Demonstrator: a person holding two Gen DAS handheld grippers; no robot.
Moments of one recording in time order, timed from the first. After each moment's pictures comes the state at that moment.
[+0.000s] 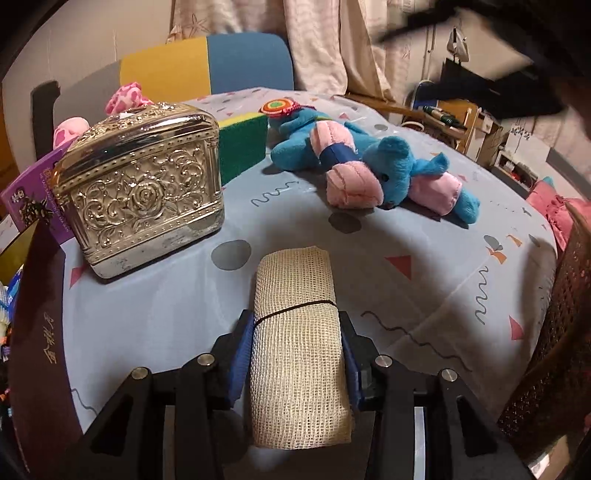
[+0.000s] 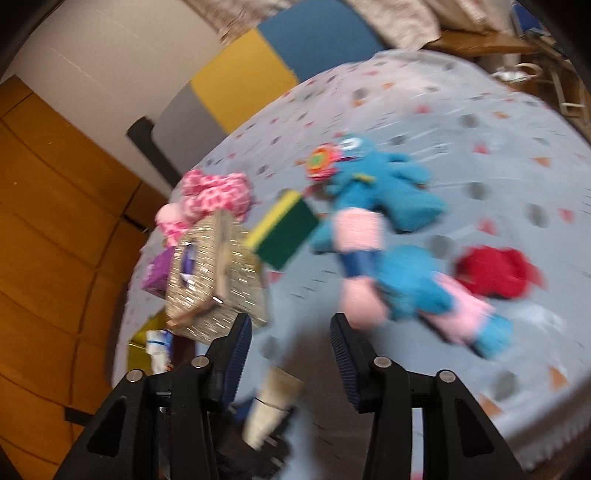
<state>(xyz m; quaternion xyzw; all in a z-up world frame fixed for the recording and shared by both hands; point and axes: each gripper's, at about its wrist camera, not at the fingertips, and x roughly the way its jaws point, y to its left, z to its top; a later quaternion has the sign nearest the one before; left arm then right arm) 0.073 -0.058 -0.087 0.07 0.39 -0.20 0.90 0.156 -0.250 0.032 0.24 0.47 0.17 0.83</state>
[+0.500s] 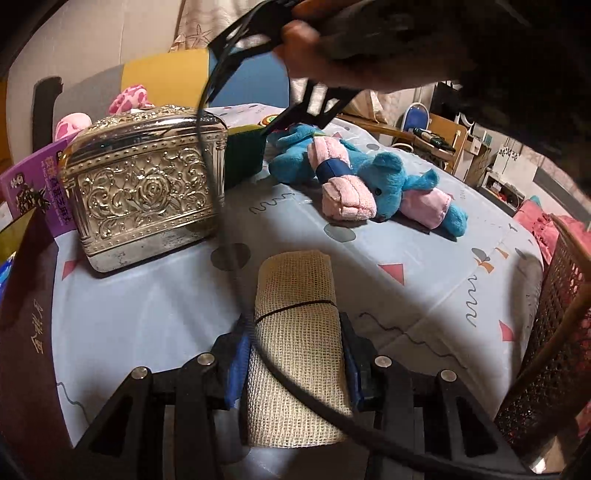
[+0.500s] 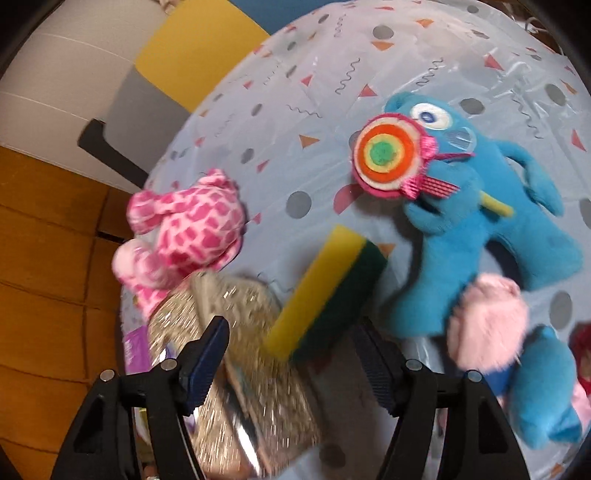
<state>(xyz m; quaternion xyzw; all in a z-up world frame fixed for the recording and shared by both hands) 0.071 -0.048 -0.091 0.03 0.36 -0.23 0.90 0.318 -0.179 -0.018 0.29 0.55 0.11 0.77</state>
